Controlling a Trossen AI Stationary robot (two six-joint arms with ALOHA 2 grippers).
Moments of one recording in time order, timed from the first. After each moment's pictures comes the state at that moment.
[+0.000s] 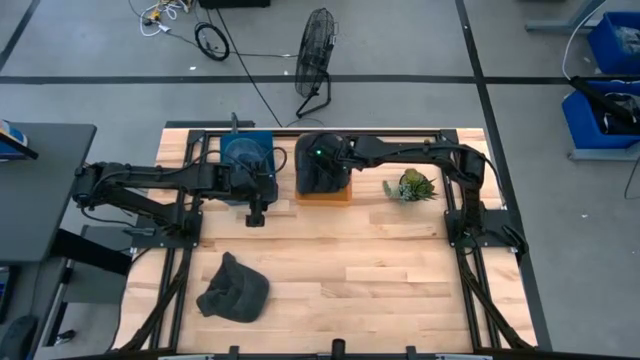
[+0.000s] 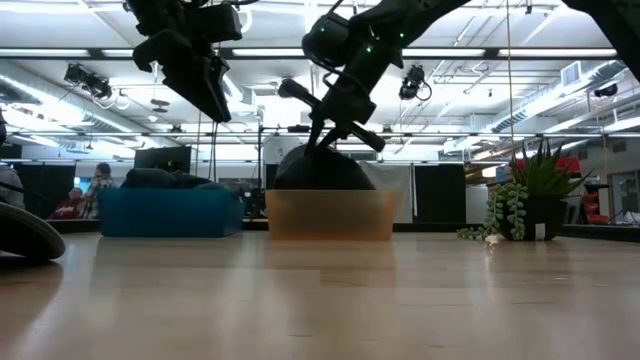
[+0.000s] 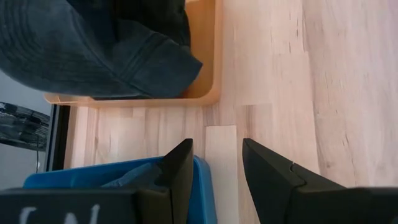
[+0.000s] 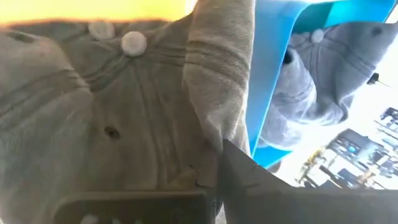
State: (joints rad) left arm 0.07 1.23 0.97 -0.69 -0.24 0.22; right arm -0.28 1.97 1.59 -0.53 0.09 -1.96
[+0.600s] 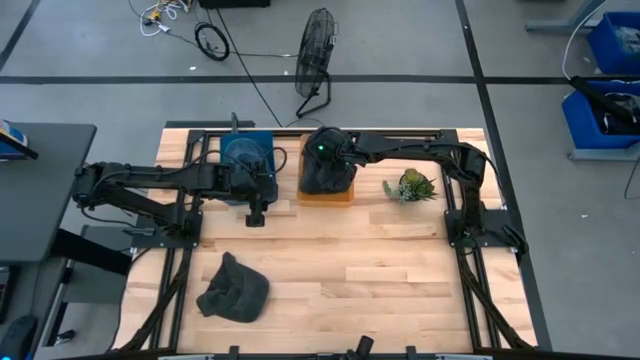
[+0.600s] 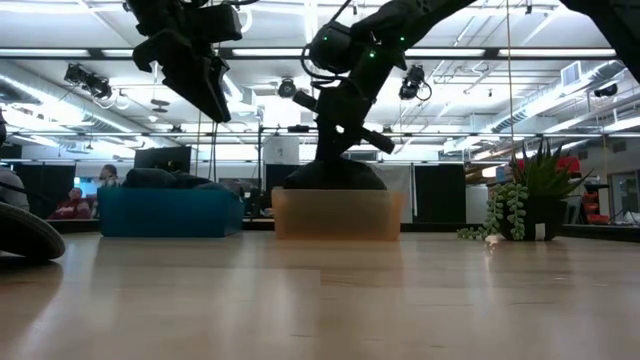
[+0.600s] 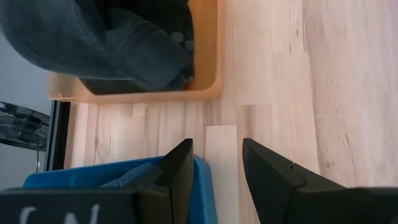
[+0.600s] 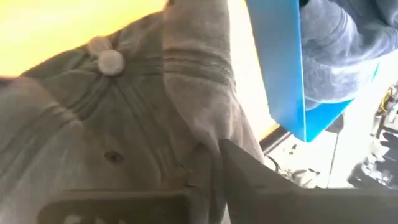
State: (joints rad) left arm 0.07 1.23 0.97 -0.69 -0.24 0.22; right arm -0.31 1.97 1.59 -0.59 0.10 -1.58
